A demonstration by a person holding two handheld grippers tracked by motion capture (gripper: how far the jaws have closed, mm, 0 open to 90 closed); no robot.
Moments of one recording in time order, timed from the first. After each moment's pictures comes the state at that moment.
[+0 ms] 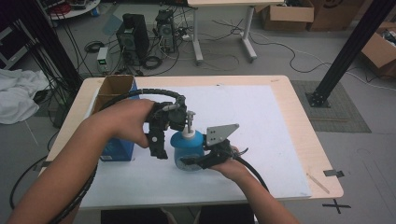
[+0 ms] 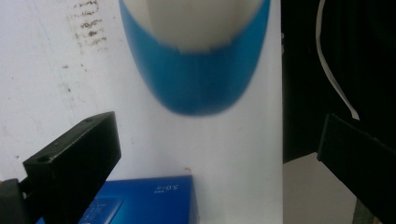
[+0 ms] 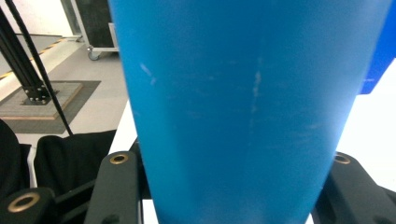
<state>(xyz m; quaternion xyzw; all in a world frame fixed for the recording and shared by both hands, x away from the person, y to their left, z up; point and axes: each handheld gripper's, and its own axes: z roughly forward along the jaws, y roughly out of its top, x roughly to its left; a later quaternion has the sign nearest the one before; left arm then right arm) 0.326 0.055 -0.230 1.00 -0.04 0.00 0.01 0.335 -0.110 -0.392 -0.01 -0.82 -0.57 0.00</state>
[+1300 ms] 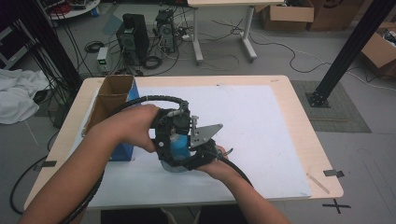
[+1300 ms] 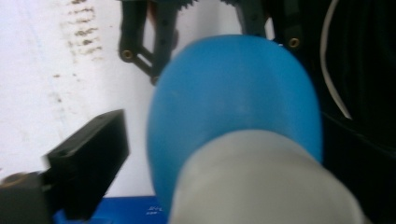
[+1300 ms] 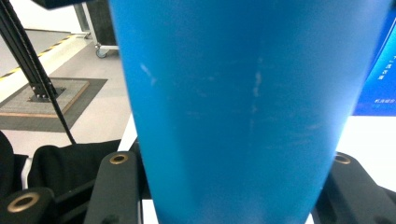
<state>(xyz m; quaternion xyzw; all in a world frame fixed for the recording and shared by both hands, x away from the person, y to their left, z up) 0.327 0.049 -0.249 1.00 -0.02 0.00 0.03 0.333 -0.072 -0.389 0.01 -0.82 -0.57 0.01</state>
